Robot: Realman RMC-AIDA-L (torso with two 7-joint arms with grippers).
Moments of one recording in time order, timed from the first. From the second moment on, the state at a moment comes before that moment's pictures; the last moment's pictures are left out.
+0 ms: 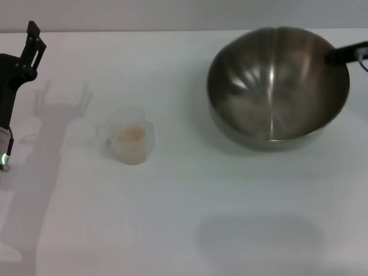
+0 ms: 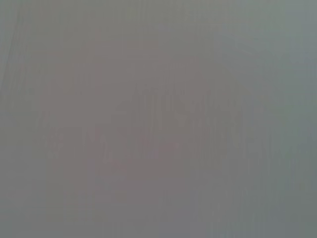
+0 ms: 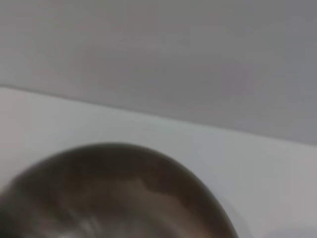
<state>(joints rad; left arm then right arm) -0.37 -2.08 -0.77 -0.35 2.16 1.34 -0.05 0.54 2.08 -1.14 -1.30 0.46 1.15 -0.42</state>
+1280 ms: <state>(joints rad) -0.37 -2.08 -0.76 -0.36 2.16 1.34 -0.05 0.48 2.08 -1.32 -1.33 0.74 1.10 -0.64</state>
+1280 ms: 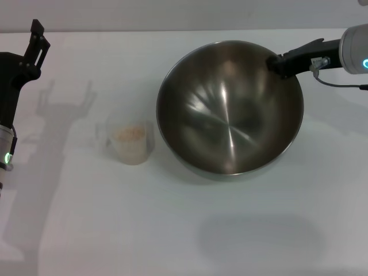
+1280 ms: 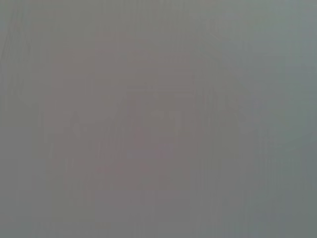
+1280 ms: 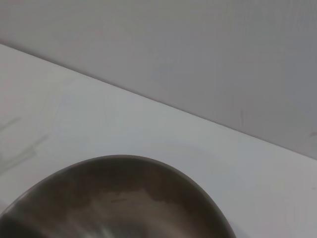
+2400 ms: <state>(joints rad) -0.36 -2.08 -0.76 -0.38 2.17 1.34 -0.05 0.48 2.08 -1.36 -1.43 0.70 1.02 -0.63</state>
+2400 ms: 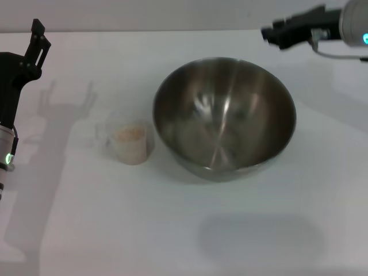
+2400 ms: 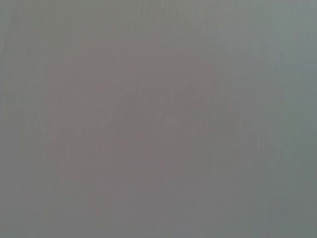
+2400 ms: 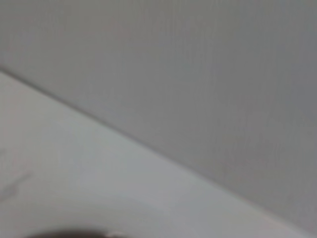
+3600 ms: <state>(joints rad) -0.25 -2.07 -0.61 -0.34 2.17 1.41 -0.05 0.52 2.06 -1.99 -0.28 0.62 -1.49 0.35</state>
